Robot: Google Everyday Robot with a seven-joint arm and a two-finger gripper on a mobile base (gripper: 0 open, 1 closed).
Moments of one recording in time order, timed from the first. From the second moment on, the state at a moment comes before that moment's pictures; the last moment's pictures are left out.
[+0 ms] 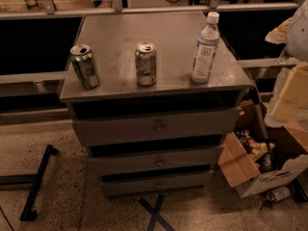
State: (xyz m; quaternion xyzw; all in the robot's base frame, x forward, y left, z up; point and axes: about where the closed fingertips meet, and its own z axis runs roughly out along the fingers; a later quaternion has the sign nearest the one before) arm 0.438 -0.214 0.985 -0.60 0.78 -0.05 0.17
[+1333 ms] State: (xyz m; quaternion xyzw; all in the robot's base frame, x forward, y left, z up) arm 0.465 -0.211 0.986 -0.59 0.78 -0.03 0.22
